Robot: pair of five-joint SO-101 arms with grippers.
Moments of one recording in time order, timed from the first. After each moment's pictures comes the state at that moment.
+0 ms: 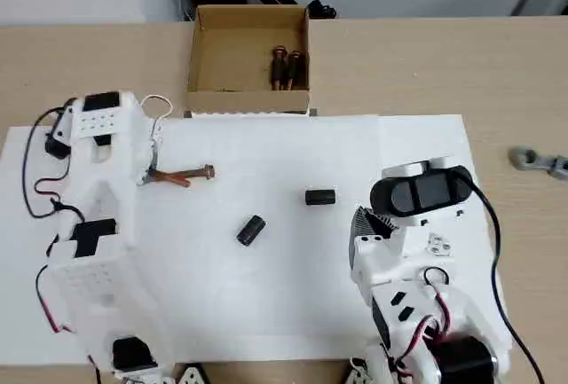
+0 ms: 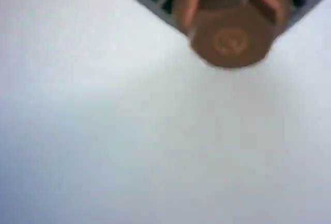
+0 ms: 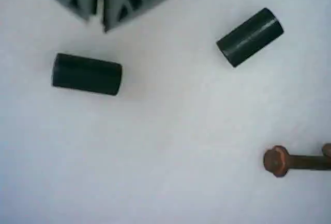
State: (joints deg) left arm -13.7 28.6 -12.5 83.2 68.5; right arm -16.3 -86.9 51.5 77.4 -8.9
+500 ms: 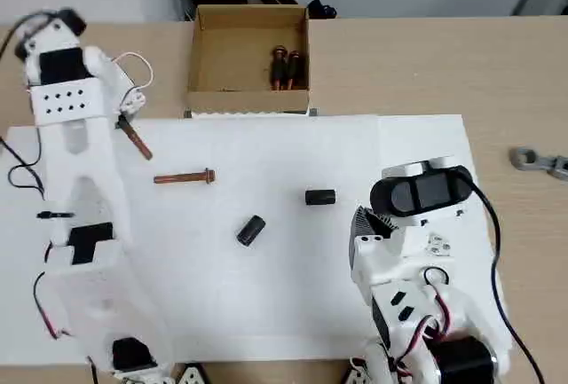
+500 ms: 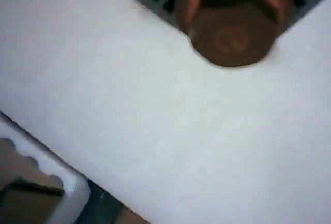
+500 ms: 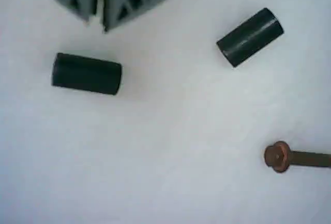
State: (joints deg) left arm -13.9 24.7 -40.5 99.0 29.9; right arm -16.3 -86.9 51.4 77.4 -8.9
